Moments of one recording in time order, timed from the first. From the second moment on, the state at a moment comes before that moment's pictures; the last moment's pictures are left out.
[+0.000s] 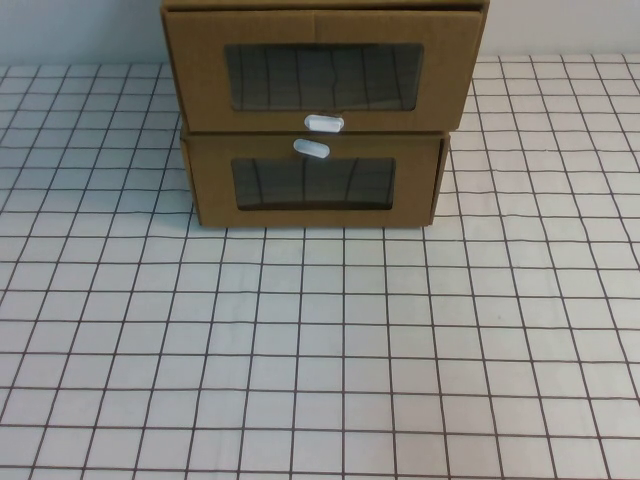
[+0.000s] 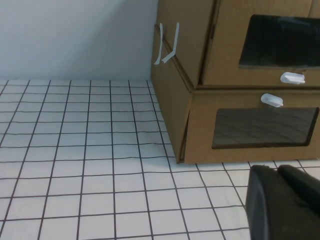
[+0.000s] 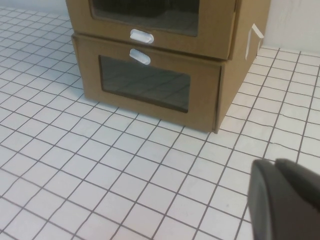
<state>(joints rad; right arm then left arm) 0.24 0.41 -0.55 0.45 0.57 -0.36 -0.19 0.21 -0.39 -0.11 0.45 0.03</state>
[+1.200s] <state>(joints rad) 0.24 0.41 -0.55 0.46 0.61 -0.36 -0.14 -0.01 0.03 0.05 0.39 0.03</state>
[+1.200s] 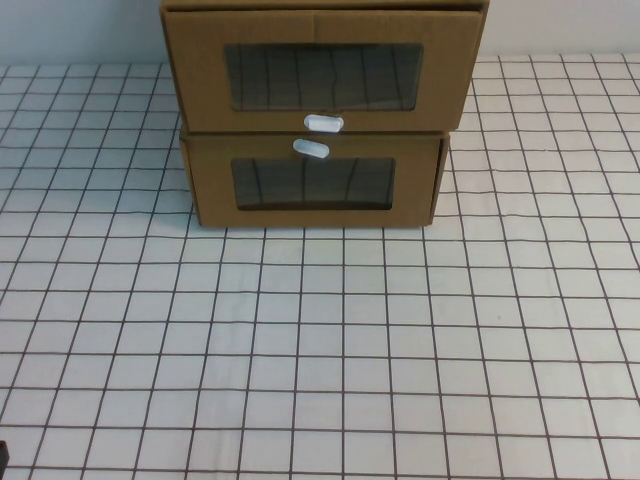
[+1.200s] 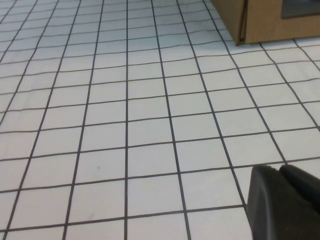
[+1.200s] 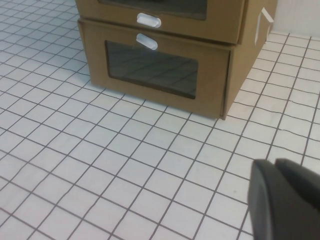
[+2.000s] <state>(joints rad) 0.24 0.30 -0.55 0.49 0.65 -0.36 -0.14 -0.01 0.03 0.05 0.39 0.03</state>
